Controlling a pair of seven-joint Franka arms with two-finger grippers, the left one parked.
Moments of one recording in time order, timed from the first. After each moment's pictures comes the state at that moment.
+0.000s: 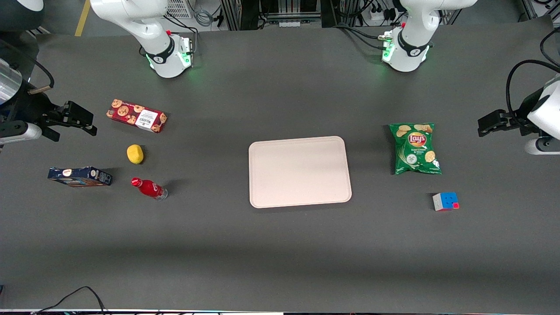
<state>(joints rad) 0.03 -0.02 0.03 -1.60 0.04 1.64 -0.03</state>
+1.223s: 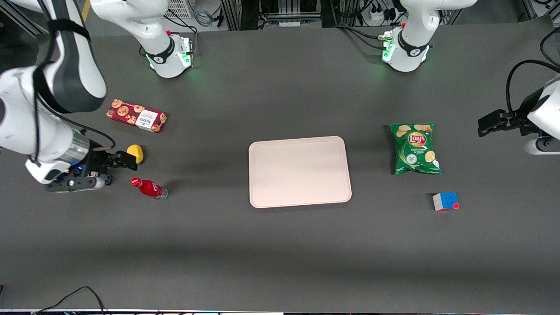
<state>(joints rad) 0.03 0.16 0.04 -1.83 0.04 1.97 -0.01</state>
